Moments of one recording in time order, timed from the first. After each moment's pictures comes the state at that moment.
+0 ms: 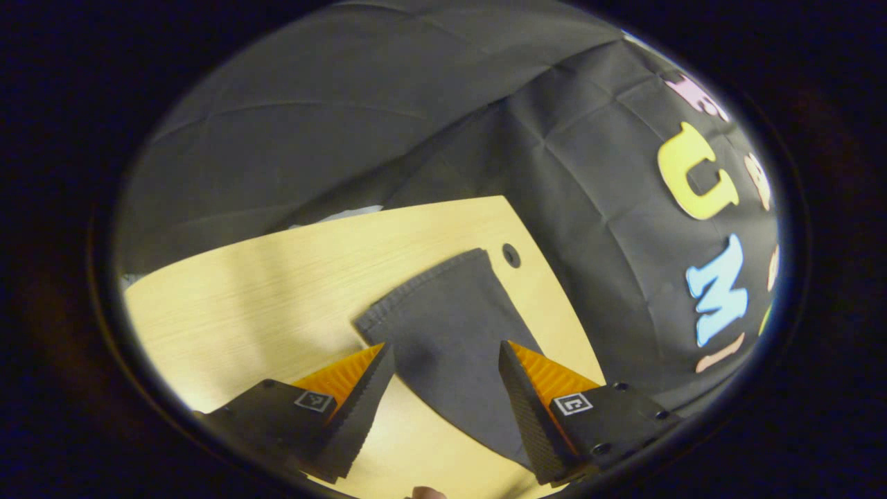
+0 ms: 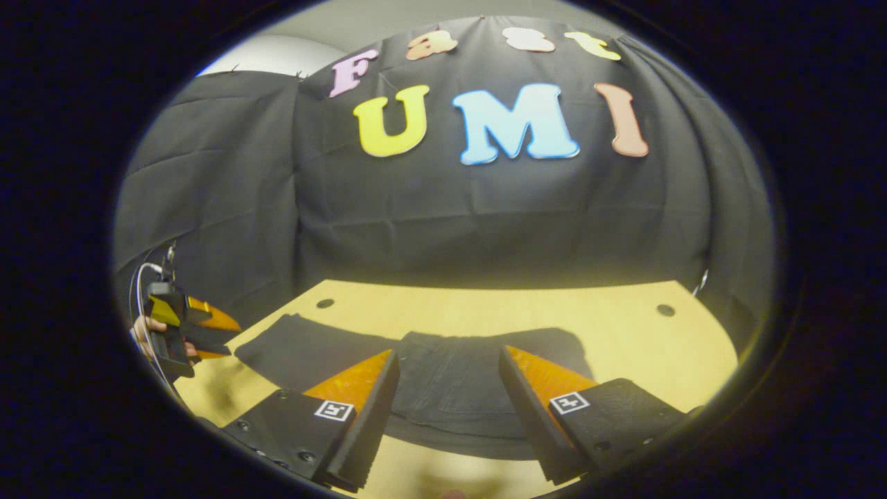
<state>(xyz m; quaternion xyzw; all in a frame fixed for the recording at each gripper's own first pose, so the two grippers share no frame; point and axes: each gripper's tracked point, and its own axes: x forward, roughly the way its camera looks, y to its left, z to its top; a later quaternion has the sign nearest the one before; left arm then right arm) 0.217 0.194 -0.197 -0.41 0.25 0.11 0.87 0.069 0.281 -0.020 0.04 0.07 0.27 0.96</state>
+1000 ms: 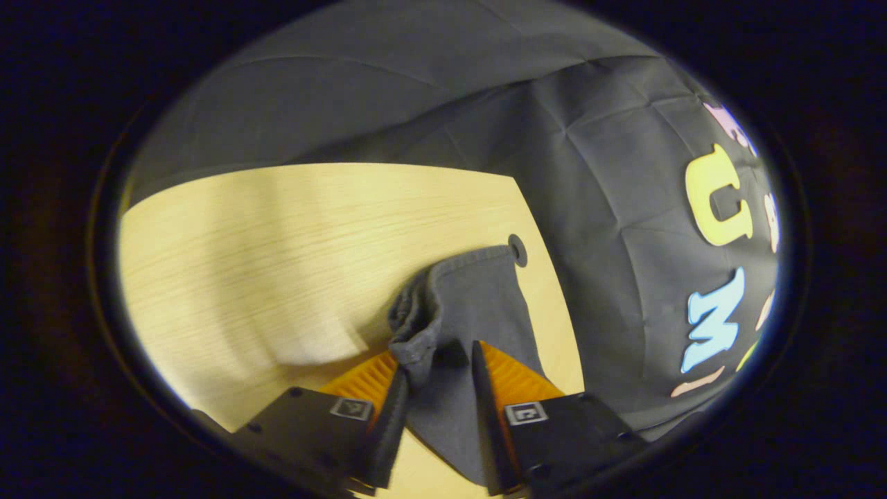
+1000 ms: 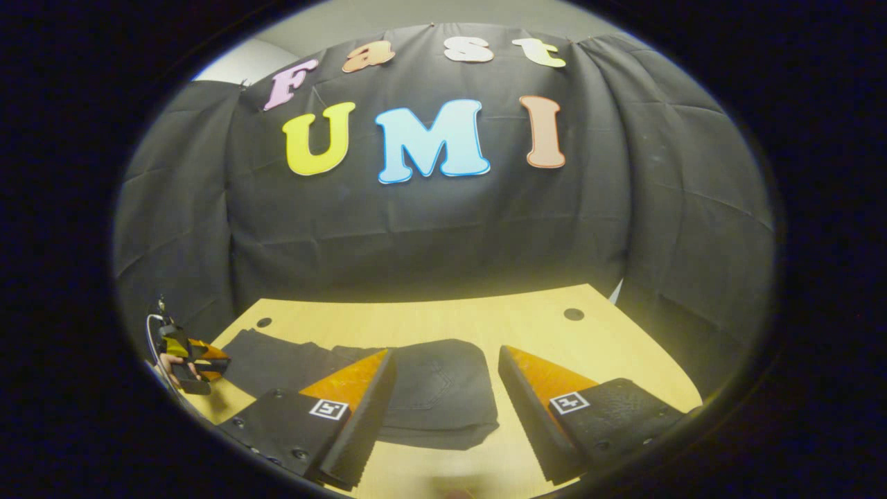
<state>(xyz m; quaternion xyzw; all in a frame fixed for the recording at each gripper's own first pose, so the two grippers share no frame) 0.310 0.166 -0.241 -0.48 0.25 0.07 0.83 0.067 0.188 0.007 0.05 0.09 0.15 0.98</state>
